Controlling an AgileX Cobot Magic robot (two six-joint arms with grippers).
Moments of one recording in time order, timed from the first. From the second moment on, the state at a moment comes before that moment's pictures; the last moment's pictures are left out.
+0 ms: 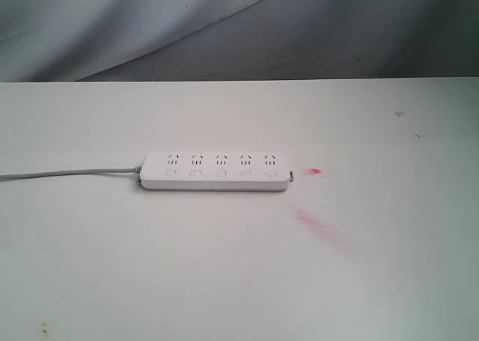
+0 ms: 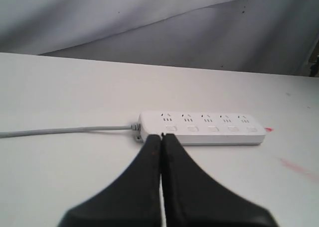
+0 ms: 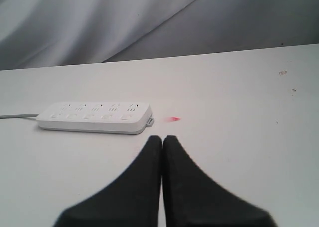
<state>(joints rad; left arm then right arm) -0.24 0.28 -0.07 -0.80 0.14 0.56 0.79 0.11 -0.03 -1.01 0.37 1.26</state>
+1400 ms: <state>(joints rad) -0.24 0.28 -0.04 -0.80 0.13 0.56 0.79 0.11 -0.03 -1.00 0.36 1.27</state>
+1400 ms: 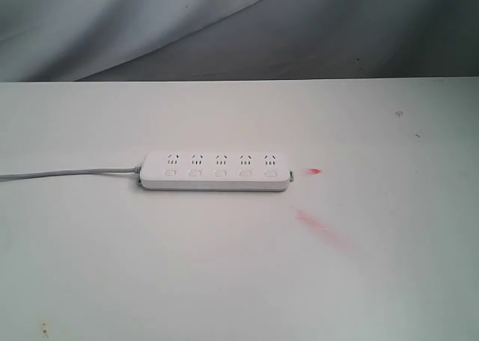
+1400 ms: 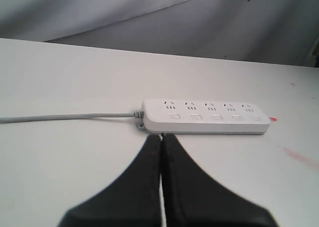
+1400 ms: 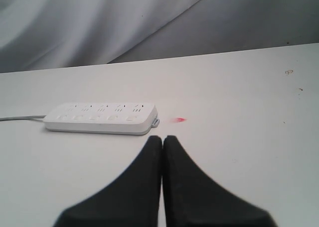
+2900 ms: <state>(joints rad) -0.09 0.00 0.00 -0.07 0.21 -0.04 0.79 0.11 -0.03 -1.00 0.36 1.27</state>
